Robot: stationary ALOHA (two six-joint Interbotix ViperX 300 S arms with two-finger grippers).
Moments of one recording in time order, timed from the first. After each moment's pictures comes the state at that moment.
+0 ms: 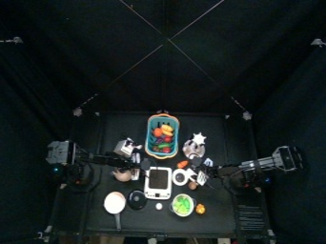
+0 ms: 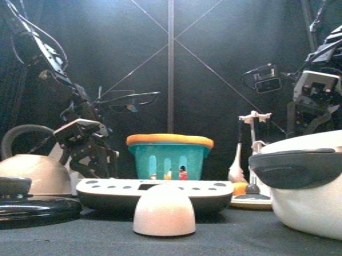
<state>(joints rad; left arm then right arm) 0.10 0.03 0.86 0.30 0.06 -0.12 0.07 -0.42 1.02 -0.49 0.45 1.01</state>
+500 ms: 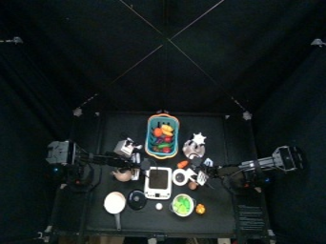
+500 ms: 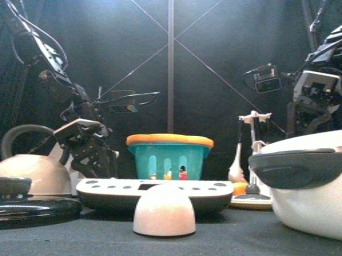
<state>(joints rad) 0.10 0.03 0.86 0.30 0.06 -0.12 0.07 -0.42 1.02 -0.49 0.45 1.01</state>
